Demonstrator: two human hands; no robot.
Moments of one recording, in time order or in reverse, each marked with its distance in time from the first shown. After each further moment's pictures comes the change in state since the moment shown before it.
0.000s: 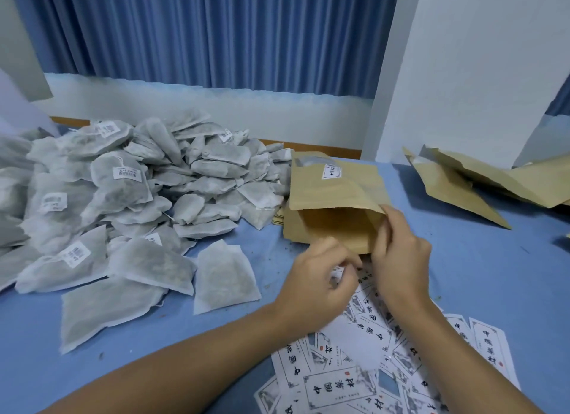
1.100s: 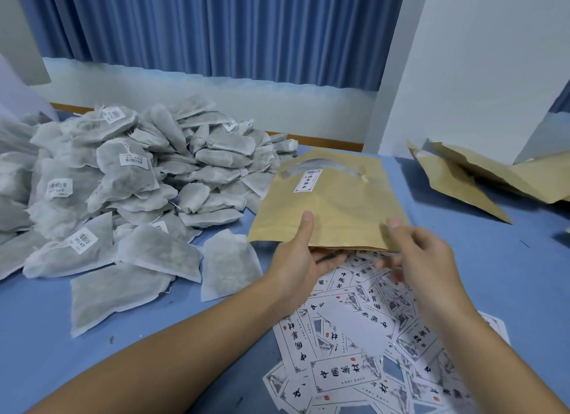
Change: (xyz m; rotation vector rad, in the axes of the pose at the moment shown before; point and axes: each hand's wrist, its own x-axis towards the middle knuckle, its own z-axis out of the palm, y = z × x) left_hand 0.014 0.007 -0.024 -1.137 0.198 -1.047; right_hand -0.013 -0.020 -0.043 0.469 -0.317 0.603
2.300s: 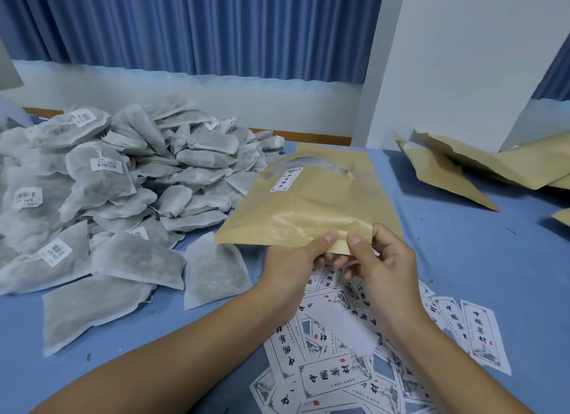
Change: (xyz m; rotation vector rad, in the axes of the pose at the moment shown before) left_hand 0.002 -0.018 0.001 0.257 0.075 0.160; right_hand -0.015 0.022 0.028 0.212 -0.140 -0.189
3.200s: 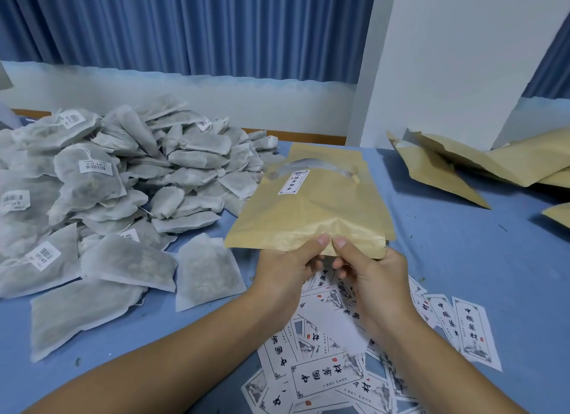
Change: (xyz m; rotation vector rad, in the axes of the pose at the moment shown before) left_hand -0.008 0.003 0.003 -0.091 -0.045 0.006; right_hand -0.002 -0.002 0.006 0.275 0.134 0.207
